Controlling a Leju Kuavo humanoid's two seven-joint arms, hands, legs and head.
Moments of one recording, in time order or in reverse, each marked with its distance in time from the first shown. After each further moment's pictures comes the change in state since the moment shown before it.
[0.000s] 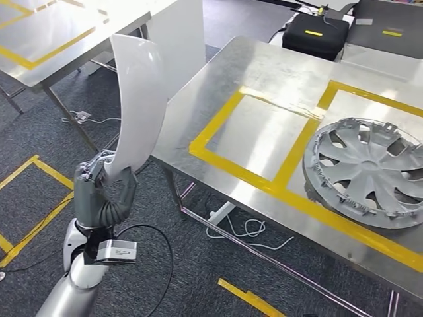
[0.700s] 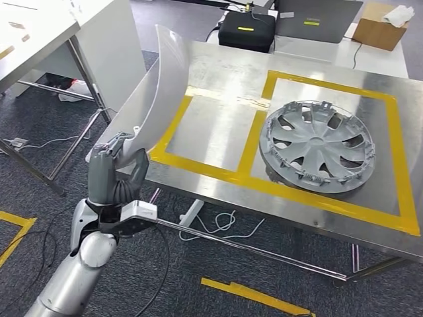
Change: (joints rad) left arm -0.138 0.009 -0.015 0.133 -0.094 -0.015 0.167; right arm -0.030 -0.043 -0.005 0.117 0.033 -0.056 -0.032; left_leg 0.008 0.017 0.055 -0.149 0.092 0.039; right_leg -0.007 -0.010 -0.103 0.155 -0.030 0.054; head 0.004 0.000
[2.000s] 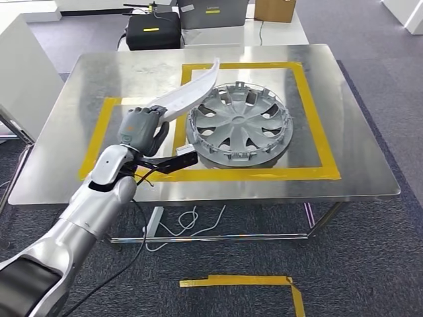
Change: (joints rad) left arm -0.482 -0.030 -0.069 0.712 -0.514 -0.139 0.377; right arm -0.035 -0.100 -0.017 0.189 0.011 0.085 -0.026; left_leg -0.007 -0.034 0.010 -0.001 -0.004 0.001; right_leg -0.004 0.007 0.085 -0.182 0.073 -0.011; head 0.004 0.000
